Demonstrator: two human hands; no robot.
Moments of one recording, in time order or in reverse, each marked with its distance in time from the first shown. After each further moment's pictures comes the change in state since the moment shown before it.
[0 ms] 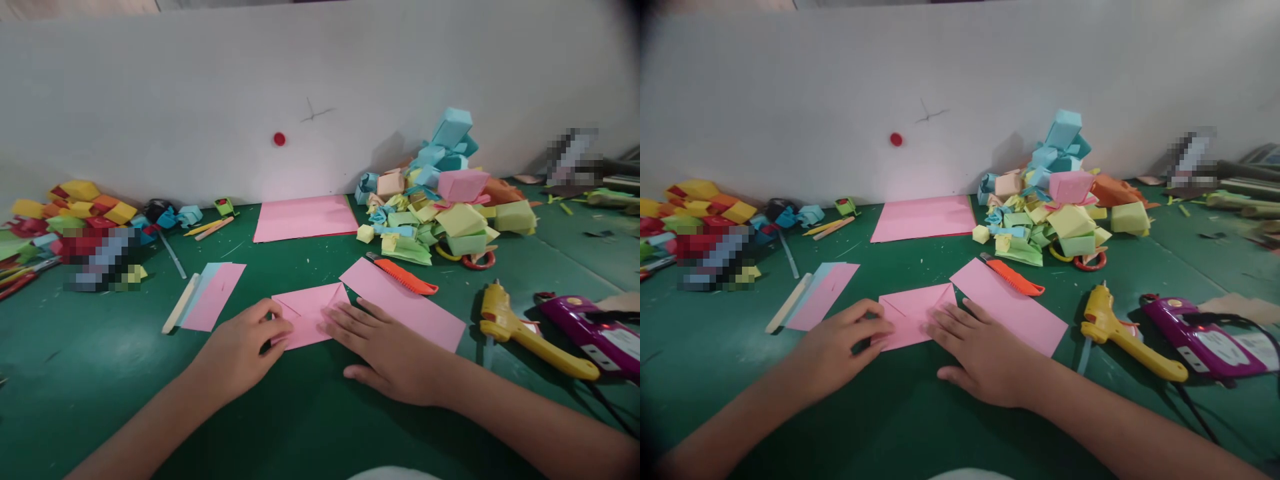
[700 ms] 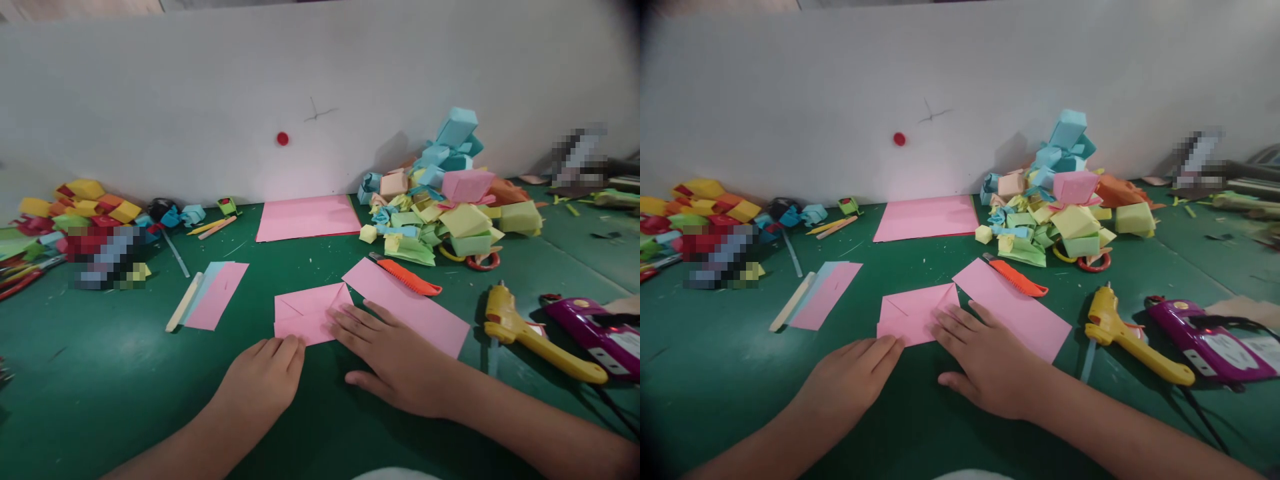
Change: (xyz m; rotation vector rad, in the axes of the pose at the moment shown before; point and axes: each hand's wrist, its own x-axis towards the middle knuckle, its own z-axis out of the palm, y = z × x) left_hand -0.018 0.037 0.025 0.635 0.132 0.313; right_hand -0.002 -0.008 -0.001 -0.014 -0.020 0.062
